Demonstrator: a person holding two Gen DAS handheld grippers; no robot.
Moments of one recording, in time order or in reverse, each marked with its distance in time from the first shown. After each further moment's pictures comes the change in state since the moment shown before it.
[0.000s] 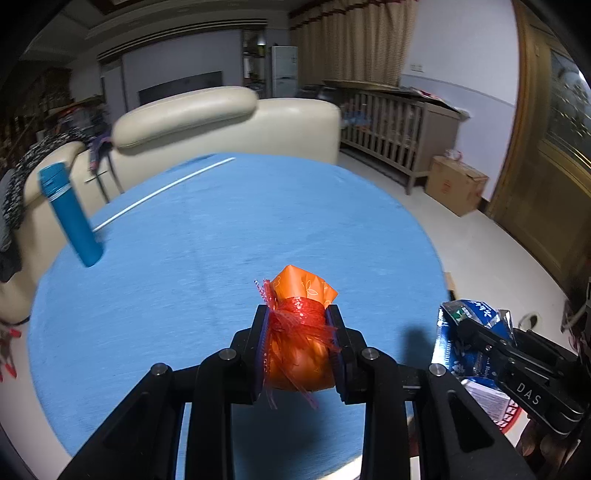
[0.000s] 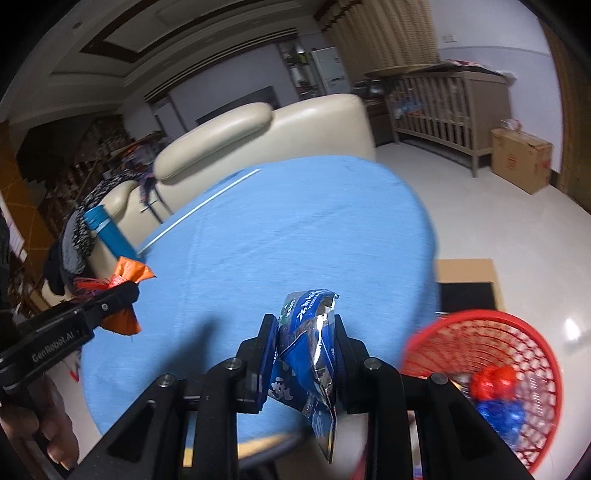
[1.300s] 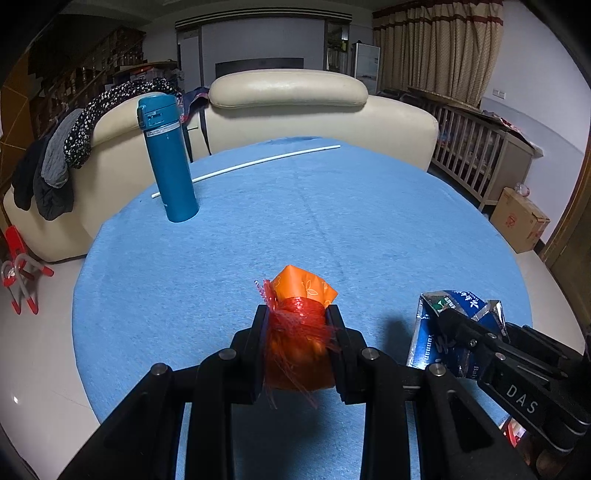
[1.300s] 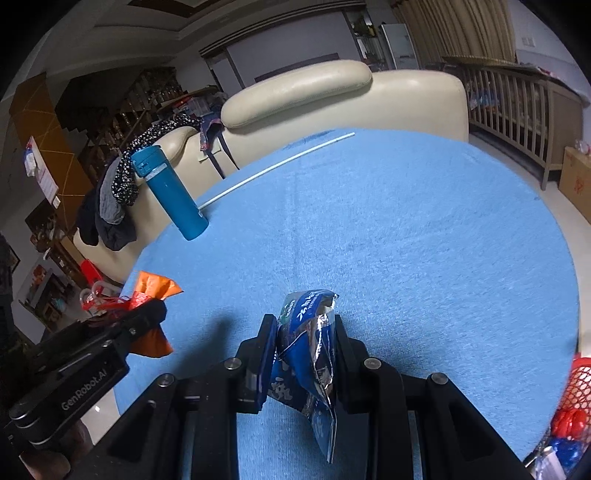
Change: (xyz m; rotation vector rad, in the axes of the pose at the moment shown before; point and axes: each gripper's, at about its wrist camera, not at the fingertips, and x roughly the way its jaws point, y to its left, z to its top) left arm -0.003 0.141 -0.021 -0.227 0.021 0.207; right arm 0.100 0.168 0.015 -0.178 0.134 0.176
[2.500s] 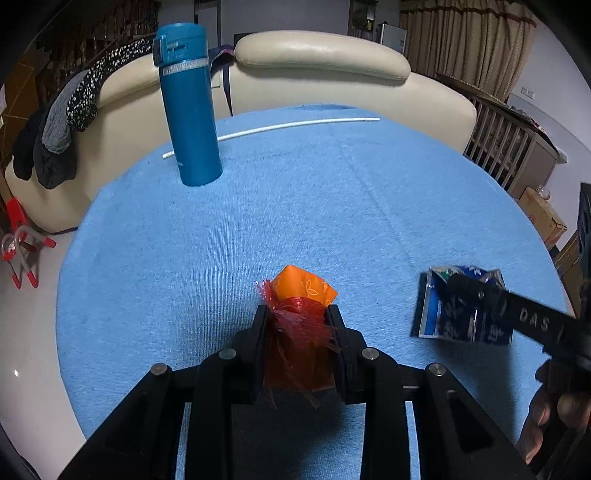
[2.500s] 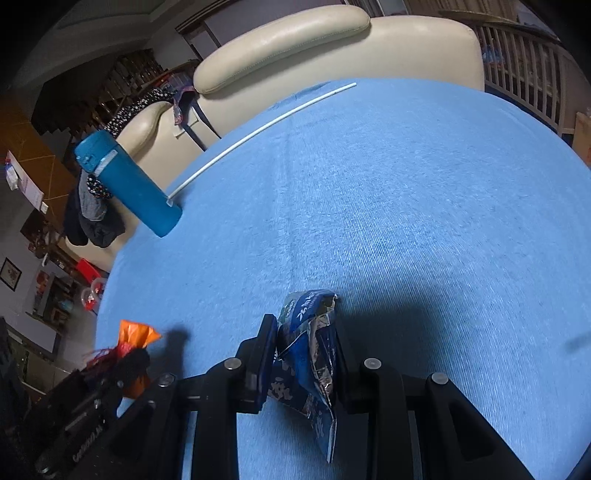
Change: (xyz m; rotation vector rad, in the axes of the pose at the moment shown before) left arm 0.072 0.054 0.004 -0.071 0.104 0.033; right arm 0.114 -0.004 0.039 0.090 0.164 0.026
